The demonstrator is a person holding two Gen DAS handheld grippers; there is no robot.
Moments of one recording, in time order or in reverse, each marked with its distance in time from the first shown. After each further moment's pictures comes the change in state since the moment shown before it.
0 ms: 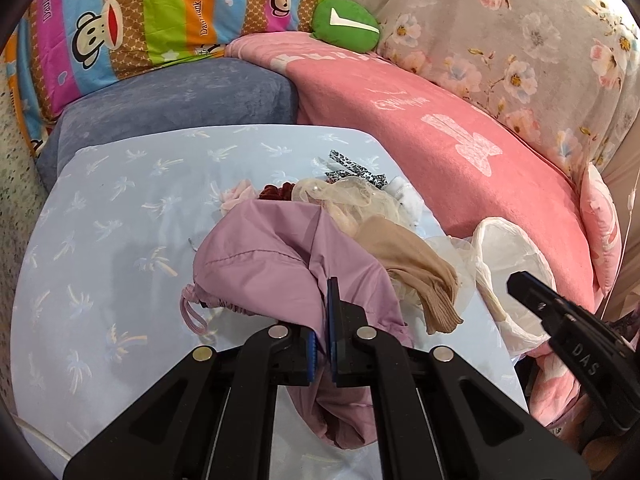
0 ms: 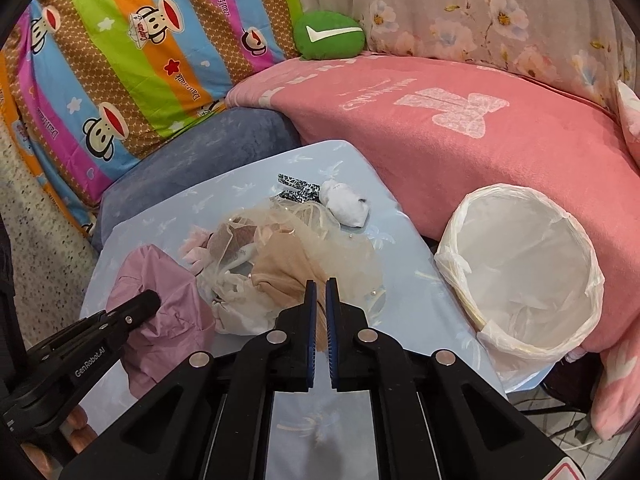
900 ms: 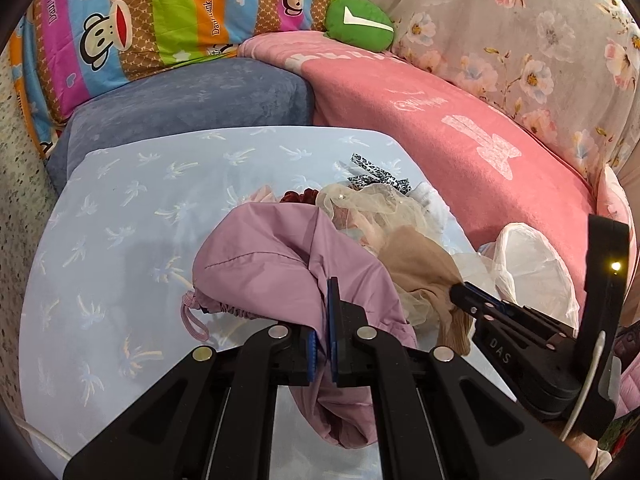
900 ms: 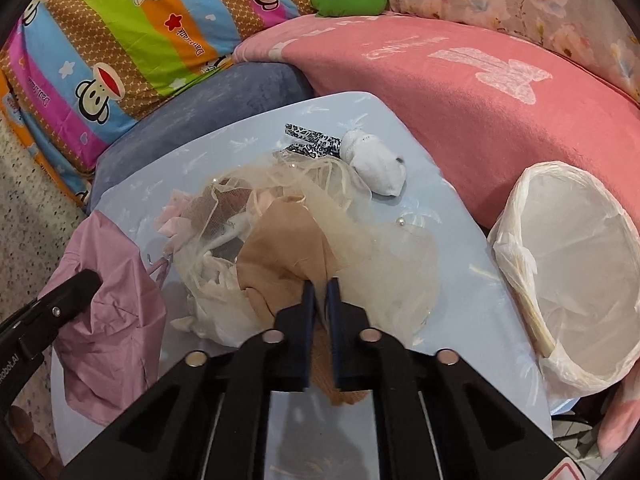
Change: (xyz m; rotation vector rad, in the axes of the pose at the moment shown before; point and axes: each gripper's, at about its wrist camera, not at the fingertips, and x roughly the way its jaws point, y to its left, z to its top) left arm 0.014 0.010 0.009 -0.002 0.006 0.054; right arm 0.090 0.011 -0.002 -0.032 0.137 0.046
